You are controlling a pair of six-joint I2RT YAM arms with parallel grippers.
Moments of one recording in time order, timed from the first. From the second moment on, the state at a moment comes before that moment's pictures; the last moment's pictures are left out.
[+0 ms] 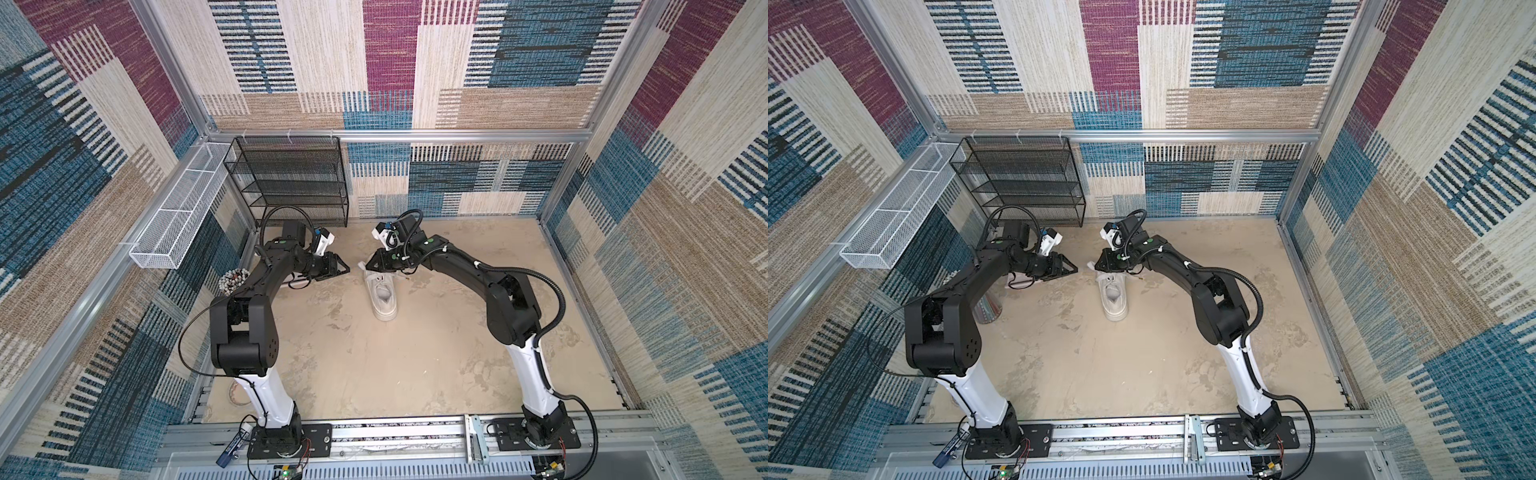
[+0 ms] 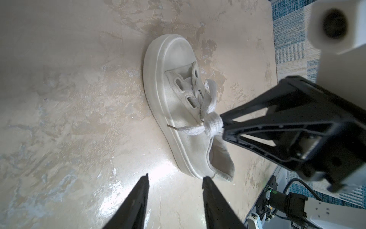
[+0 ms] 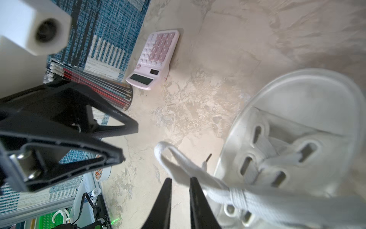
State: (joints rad) left arm -0.01 1.81 1.43 -0.75 0.69 -0.05; right arm 0.61 2.28 1.97 -0.49 -0.56 0.43
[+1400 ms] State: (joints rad) left arm -0.16 2.00 1.43 -0.35 0.76 -0.34; right arm 0.47 2.25 1.75 -0.34 -0.56 0.54
